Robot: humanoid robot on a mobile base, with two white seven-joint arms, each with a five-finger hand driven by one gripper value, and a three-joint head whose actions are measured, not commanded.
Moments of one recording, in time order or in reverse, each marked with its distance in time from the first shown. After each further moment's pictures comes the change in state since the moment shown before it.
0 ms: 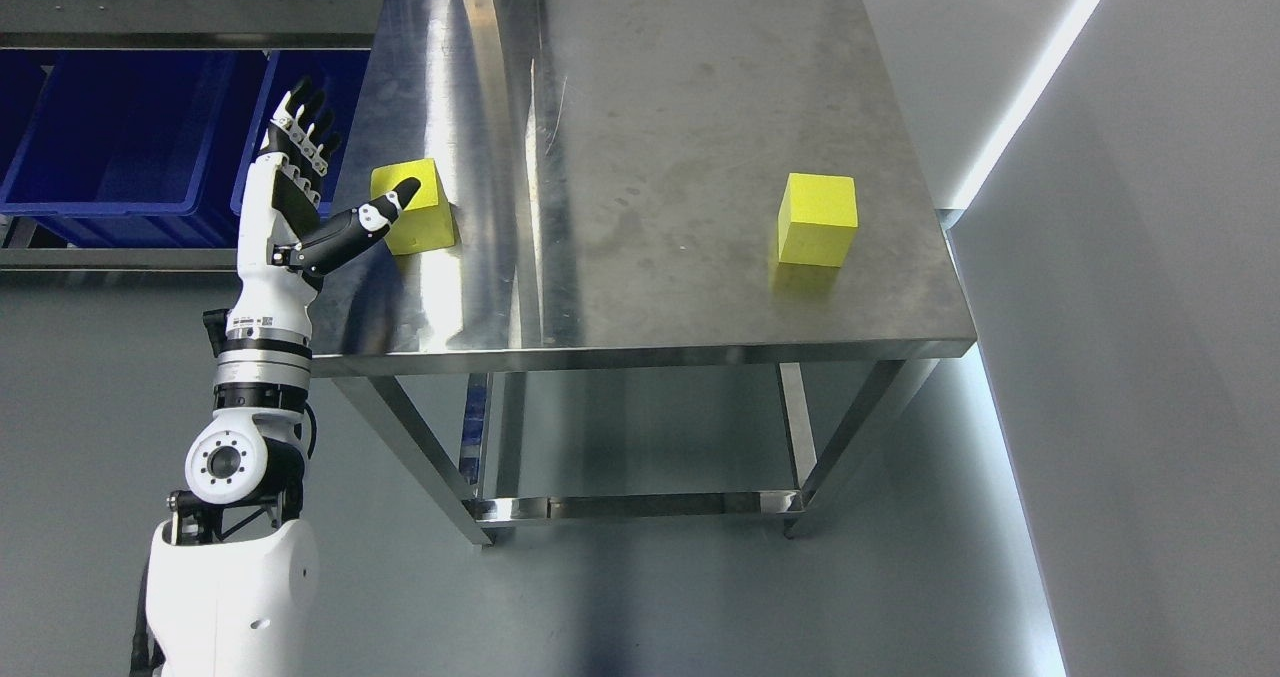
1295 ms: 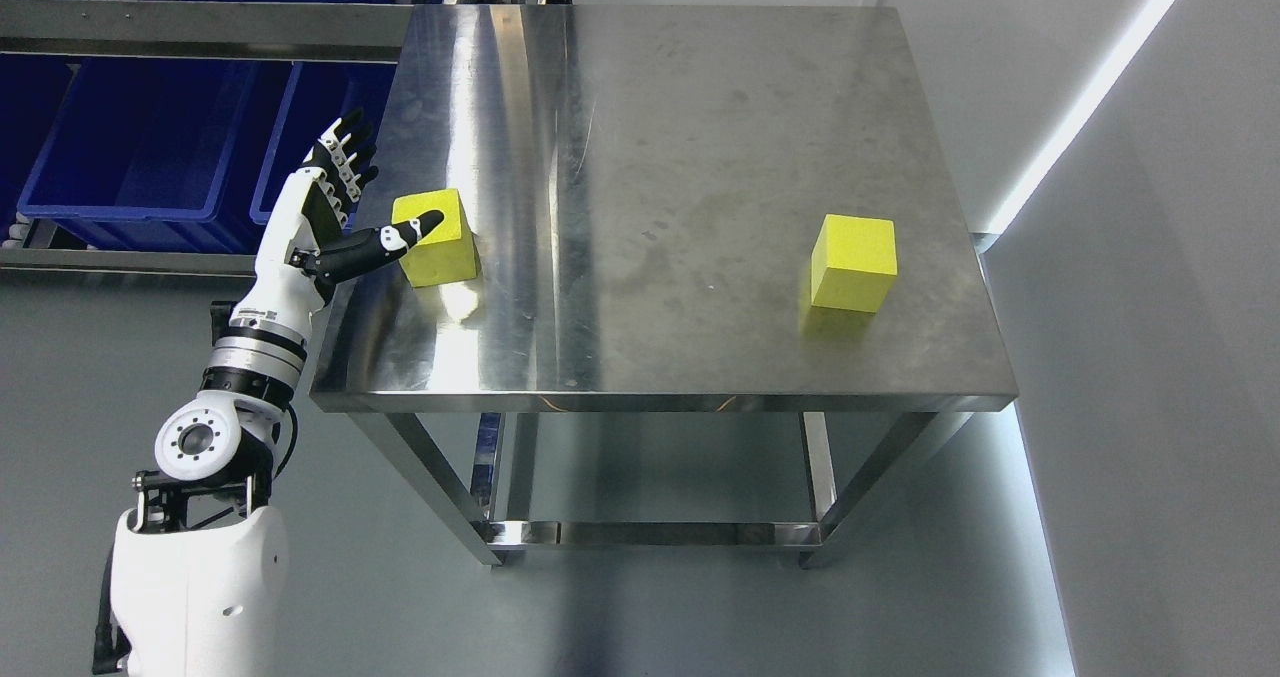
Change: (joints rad) left arm -0.030 0.062 0.013 0.011 -0.037 0.184 -0.191; right arm 0.000 0.000 0.000 0.000 0.000 0.000 0.000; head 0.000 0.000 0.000
